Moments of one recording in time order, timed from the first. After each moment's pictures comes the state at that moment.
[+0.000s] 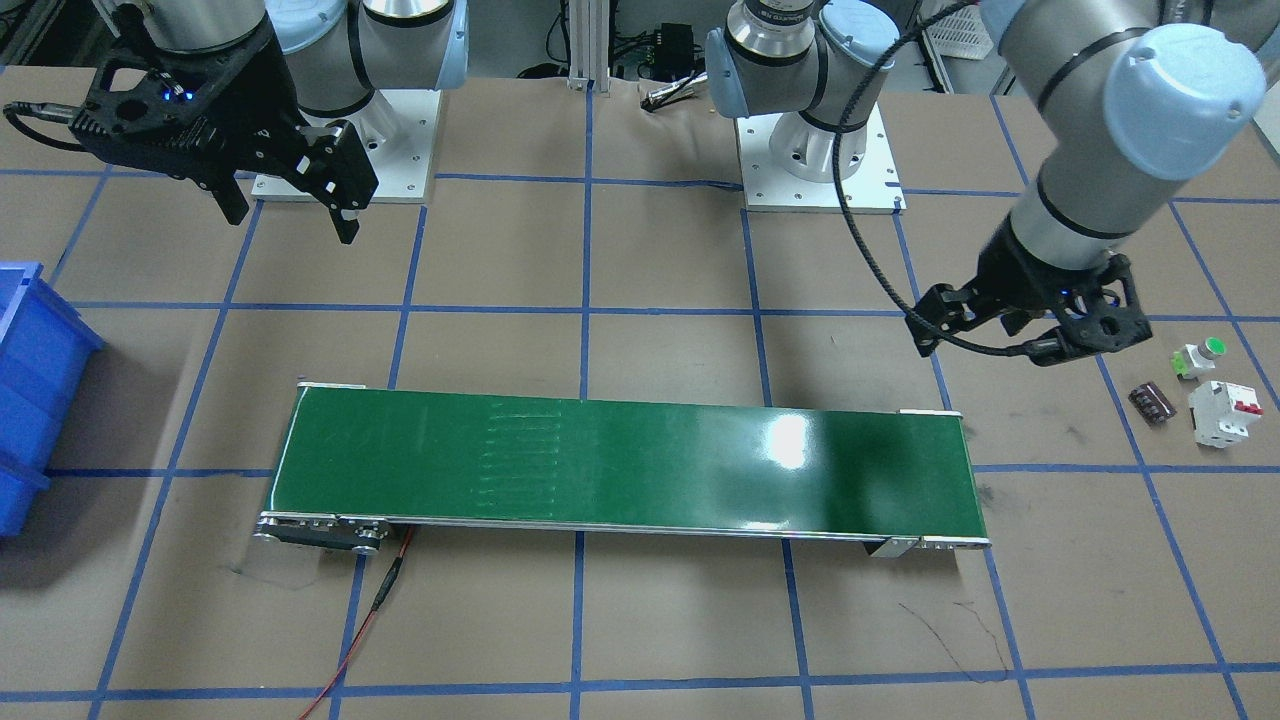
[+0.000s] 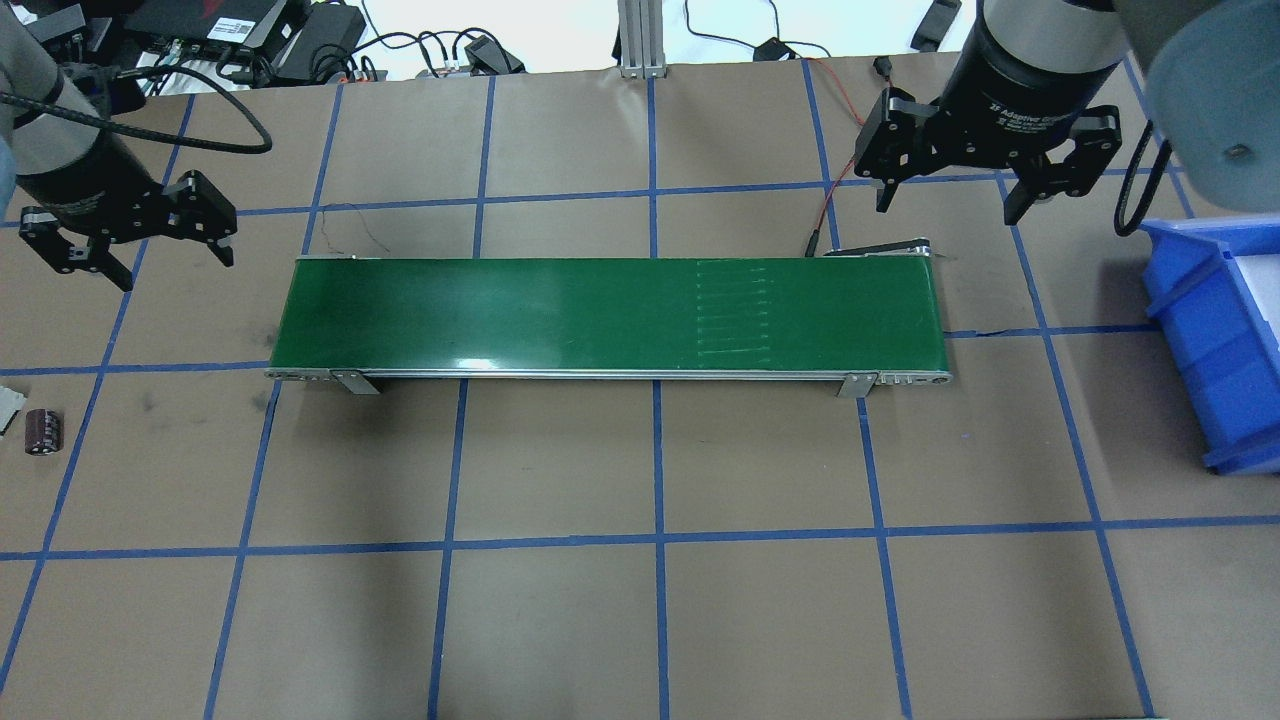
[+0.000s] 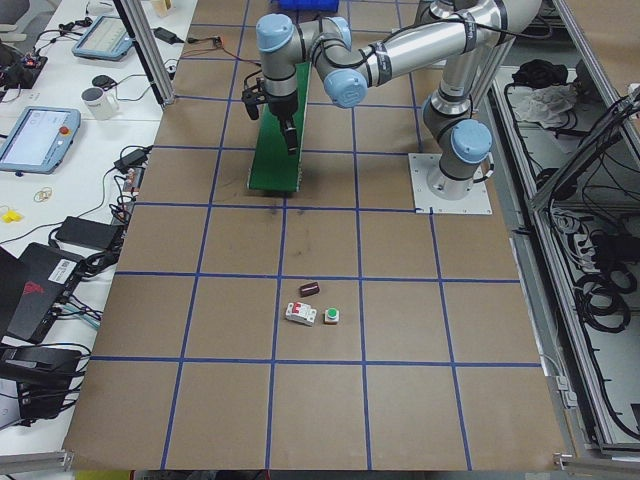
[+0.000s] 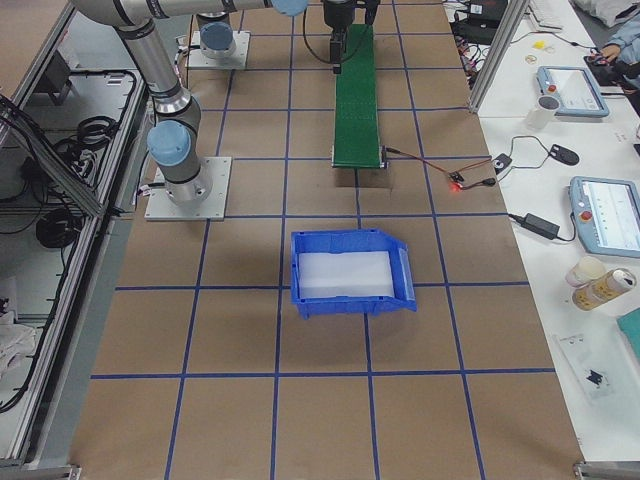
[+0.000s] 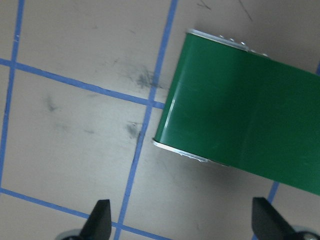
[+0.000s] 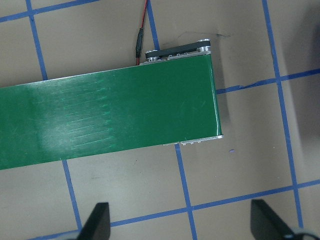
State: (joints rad) left arm -1.23 -1.66 -1.67 -1.37 1.66 0.03; right arm 1.61 -1.62 1.55 -1.58 -1.59 0.23
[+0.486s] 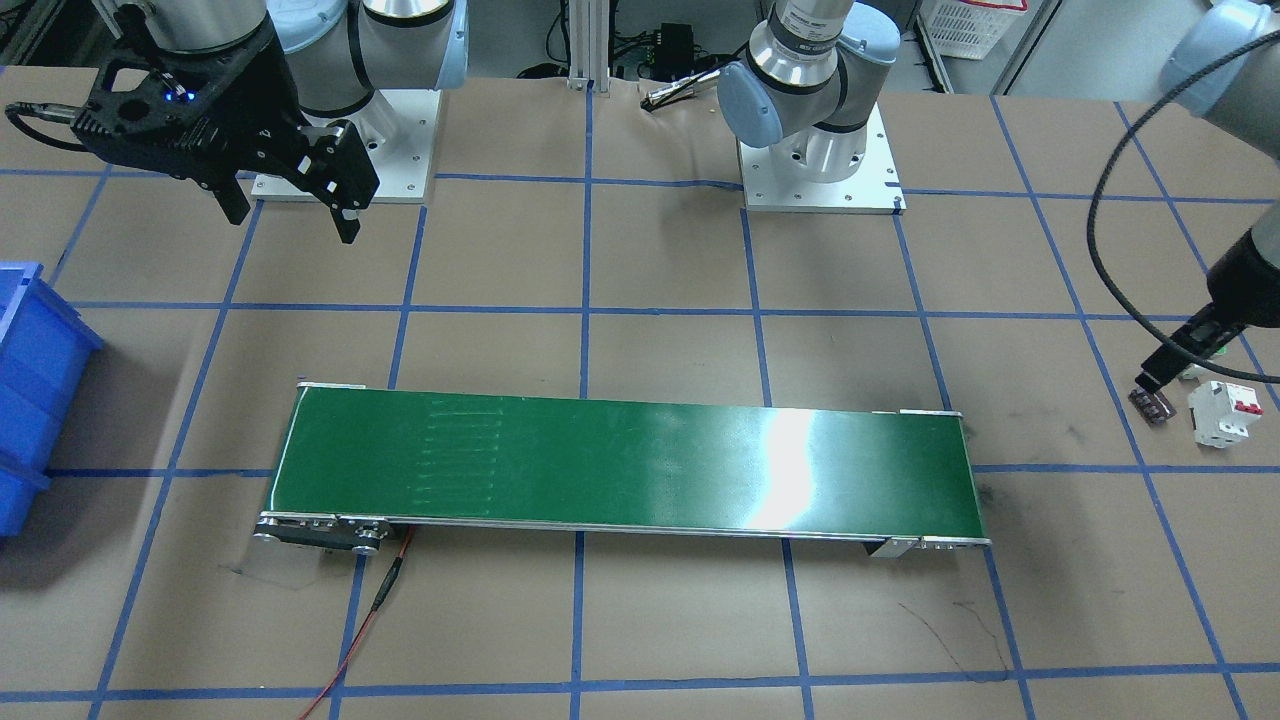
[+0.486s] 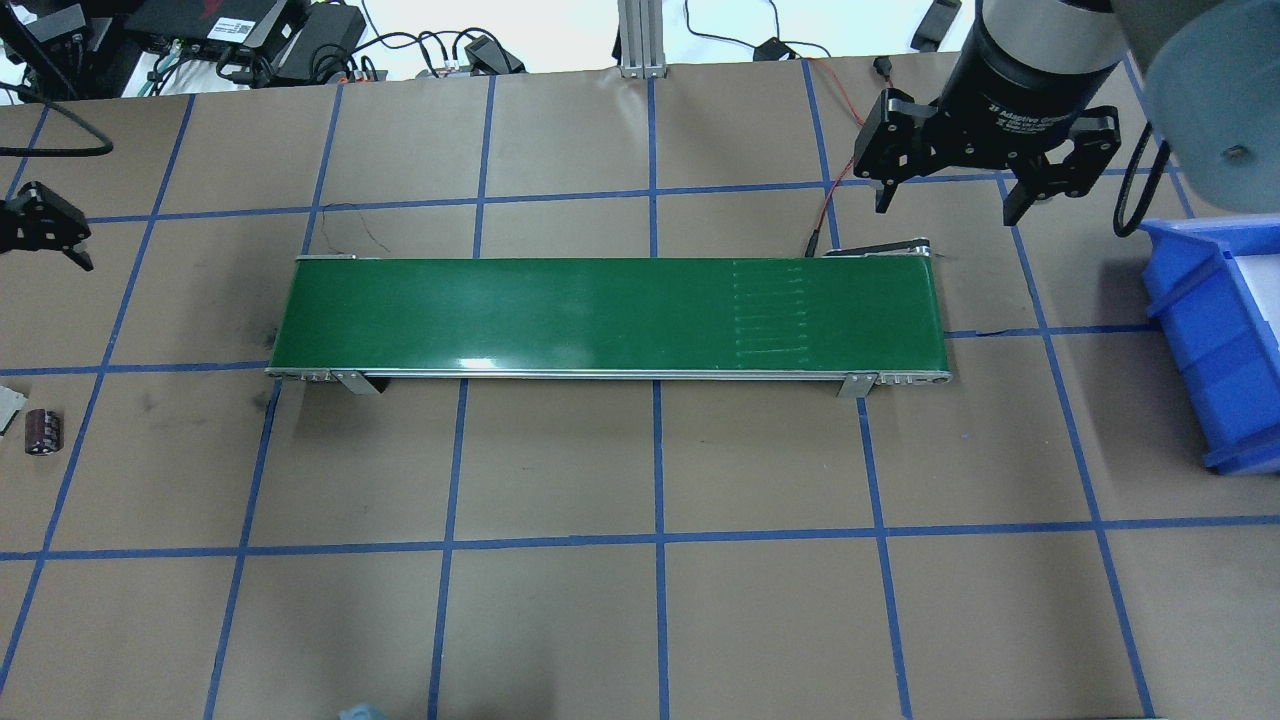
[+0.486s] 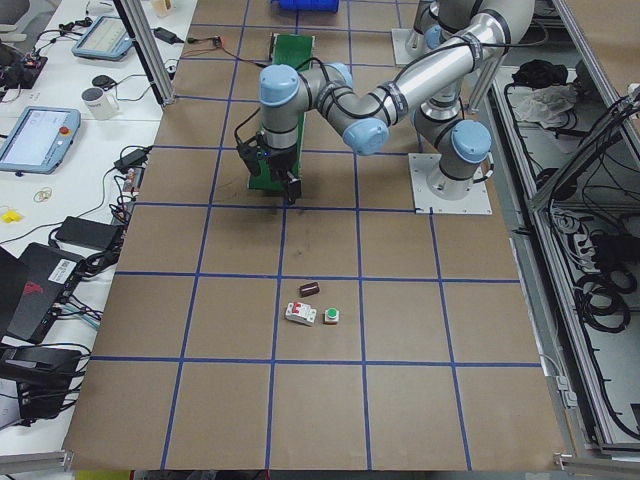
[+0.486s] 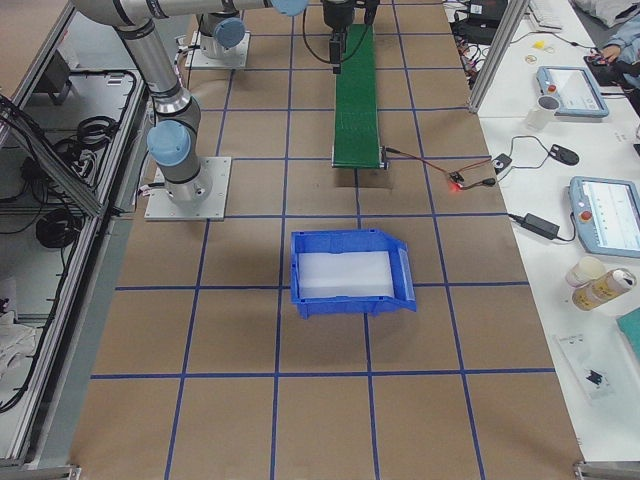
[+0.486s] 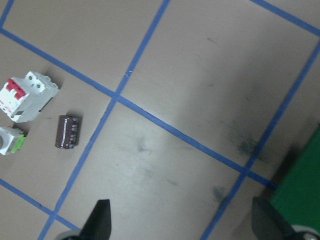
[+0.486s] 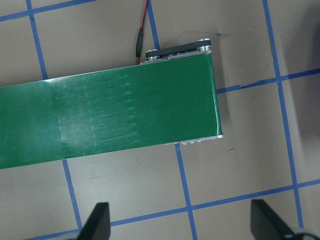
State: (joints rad) left arm -0.98 -1.72 -1.68 -1.21 1.66 0.04; right arm 1.61 -1.62 1.55 -1.58 -1.59 0.23
